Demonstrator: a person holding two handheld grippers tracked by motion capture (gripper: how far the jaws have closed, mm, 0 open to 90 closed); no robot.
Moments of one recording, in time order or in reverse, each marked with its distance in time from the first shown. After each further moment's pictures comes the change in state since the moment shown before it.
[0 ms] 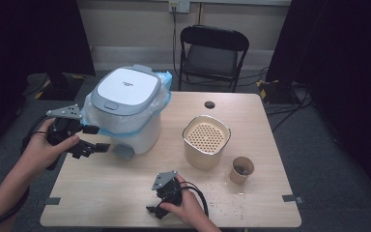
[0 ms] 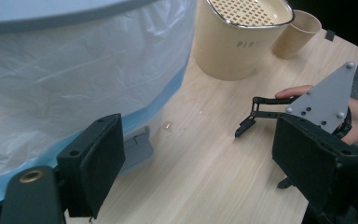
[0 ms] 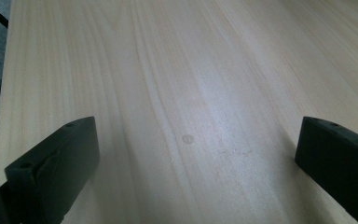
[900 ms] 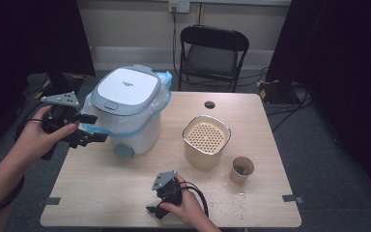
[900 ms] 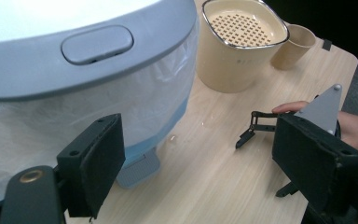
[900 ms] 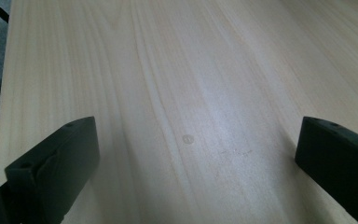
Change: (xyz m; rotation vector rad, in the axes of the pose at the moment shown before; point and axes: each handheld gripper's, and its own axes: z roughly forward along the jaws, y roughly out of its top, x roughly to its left) left arm 0.002 0.029 -0.015 -0.013 0.007 0.020; right arm 0.000 0.000 0.000 0.001 0.002 -0.001
